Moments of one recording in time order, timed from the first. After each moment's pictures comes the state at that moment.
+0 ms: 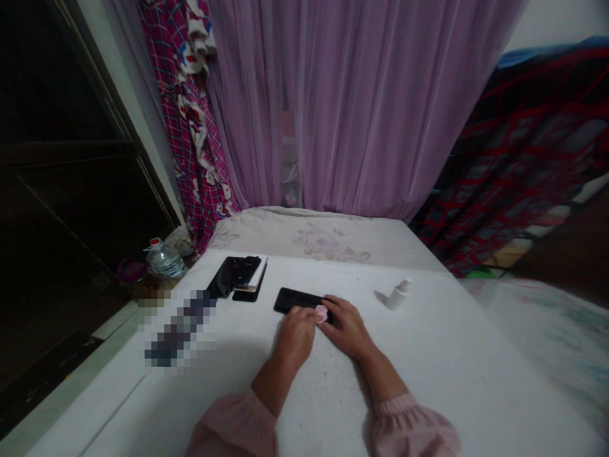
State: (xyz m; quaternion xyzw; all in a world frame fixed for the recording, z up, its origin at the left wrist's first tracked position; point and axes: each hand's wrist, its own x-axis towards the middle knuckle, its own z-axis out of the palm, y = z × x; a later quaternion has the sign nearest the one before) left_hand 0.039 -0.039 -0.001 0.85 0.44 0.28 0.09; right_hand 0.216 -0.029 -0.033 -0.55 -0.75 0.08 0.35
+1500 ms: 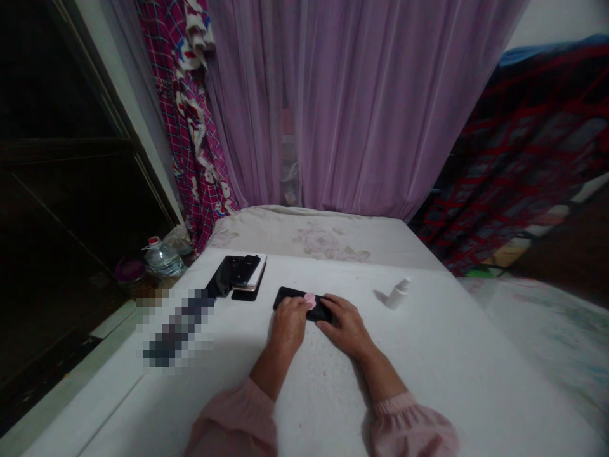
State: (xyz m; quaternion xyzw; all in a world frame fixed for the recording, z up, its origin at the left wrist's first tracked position) left_hand 0.032 -0.017 -0.005 0.84 0.48 0.26 0.04; right_hand 0.216 -0.030 -0.036 -0.55 -0.75 0.07 0.35
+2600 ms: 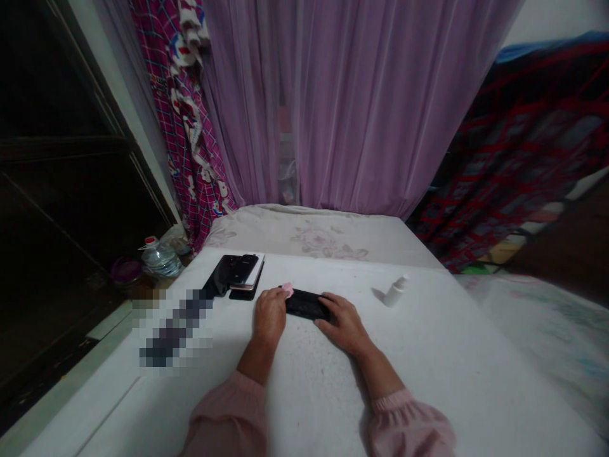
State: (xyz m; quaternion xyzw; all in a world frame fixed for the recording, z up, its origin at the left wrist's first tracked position) left_hand 0.003 0.004 -0.009 0.78 0.56 0.28 -0.02; right_hand 0.217 -0.030 -0.035 -0.56 -0.75 0.08 0.35
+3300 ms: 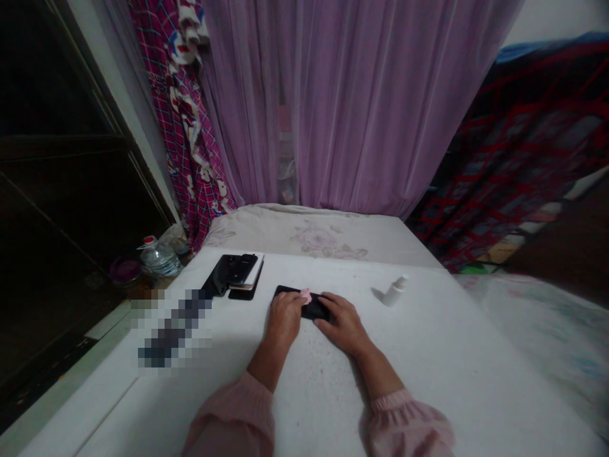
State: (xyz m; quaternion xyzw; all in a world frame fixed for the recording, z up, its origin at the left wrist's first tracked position) left_hand 0.030 -0.005 -0.009 0.83 0.49 0.26 0.03; right_hand 0.216 -0.030 -0.034 -0.55 -0.75 0.08 0.34
